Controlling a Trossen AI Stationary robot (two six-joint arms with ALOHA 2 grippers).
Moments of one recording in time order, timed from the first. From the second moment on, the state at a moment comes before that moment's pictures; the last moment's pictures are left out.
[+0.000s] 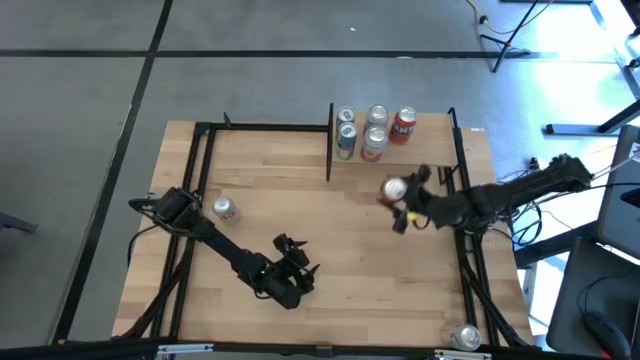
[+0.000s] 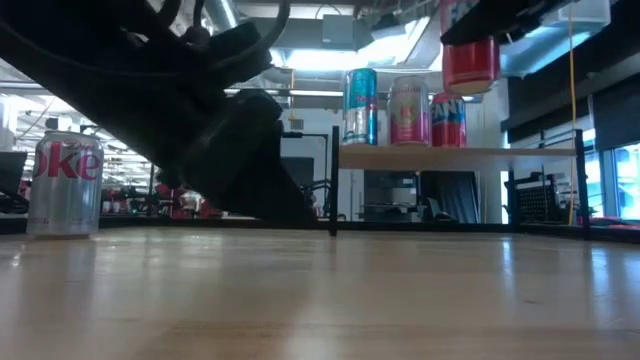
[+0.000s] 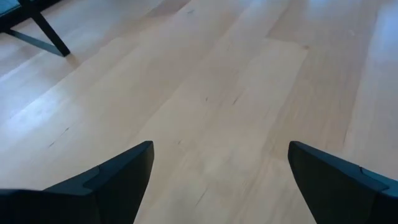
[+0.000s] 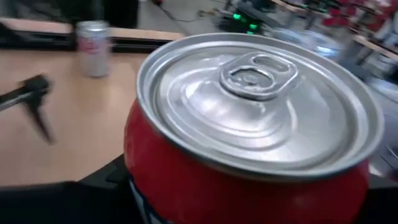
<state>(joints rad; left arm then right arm) -0.55 2.00 1.04 -0.05 -0.93 -0.77 0.33 0.95 0.76 -0.28 0.80 0.10</state>
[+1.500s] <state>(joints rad) -0.54 2.01 1.04 -0.06 -0.94 -0.75 -0.54 0.98 0.76 -0.33 0.13 -0.07</state>
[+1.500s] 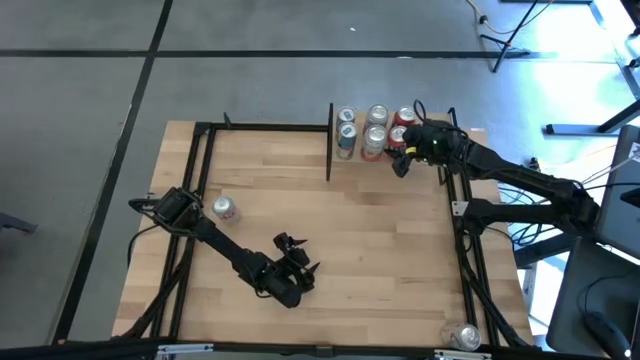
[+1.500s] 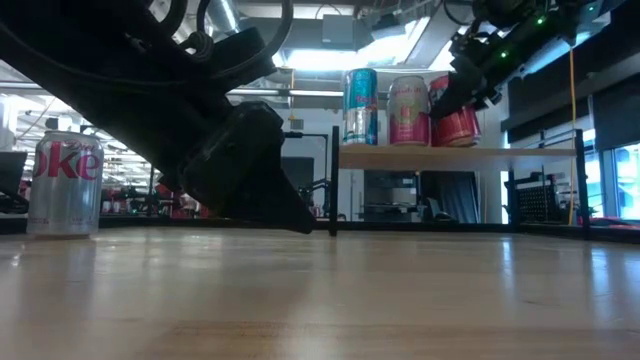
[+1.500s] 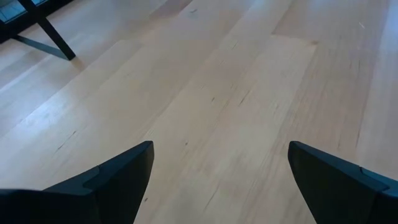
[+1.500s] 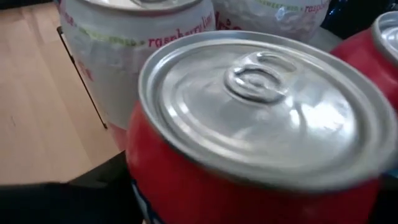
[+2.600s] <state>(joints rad) -0.53 2.00 1.04 -0.06 -0.92 -0.75 -0.54 0.87 0.86 -0.52 0.11 -0.06</state>
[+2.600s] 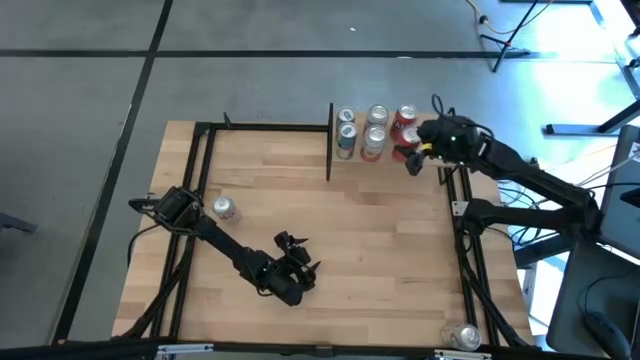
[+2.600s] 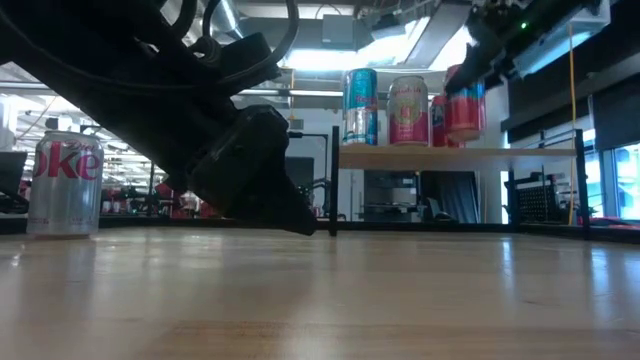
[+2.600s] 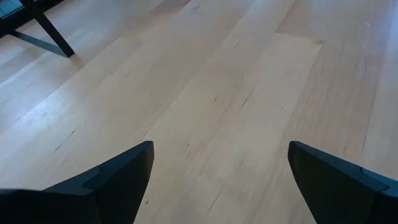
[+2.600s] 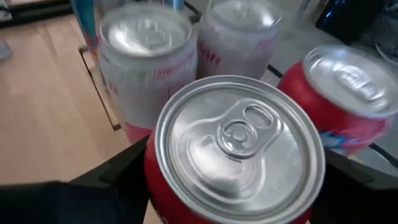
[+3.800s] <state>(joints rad) -0.53 1.96 1.04 -0.07 -0.84 -0.68 -0.50 0.89 1.09 -0.73 -0.11 0.04</state>
